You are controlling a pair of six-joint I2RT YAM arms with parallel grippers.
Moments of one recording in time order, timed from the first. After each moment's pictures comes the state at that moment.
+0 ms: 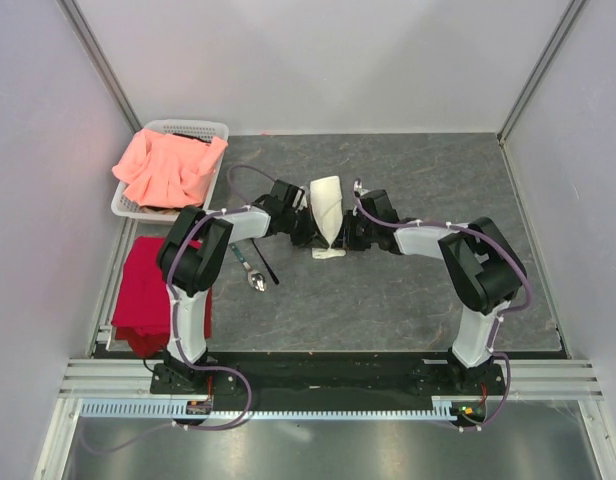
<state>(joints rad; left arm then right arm) -0.51 2.04 1.20 -0.09 0.51 -0.76 0.50 1.84 0.96 0.08 -0.29 0.55</state>
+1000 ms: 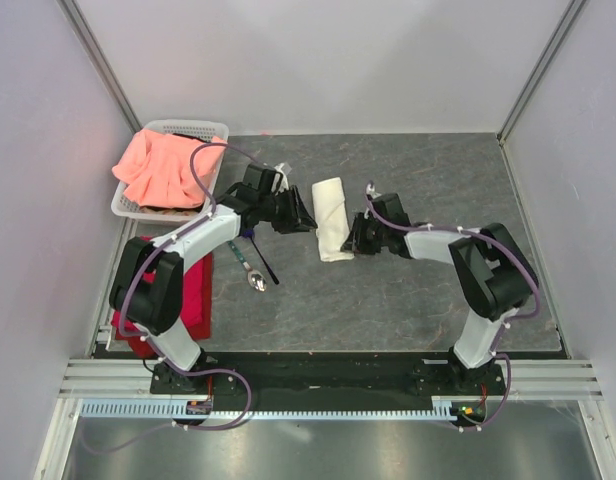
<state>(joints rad) -0.45 1.69 1.18 -0.26 0.42 -0.67 0.44 1.82 0.94 0.07 -0.30 0.55</state>
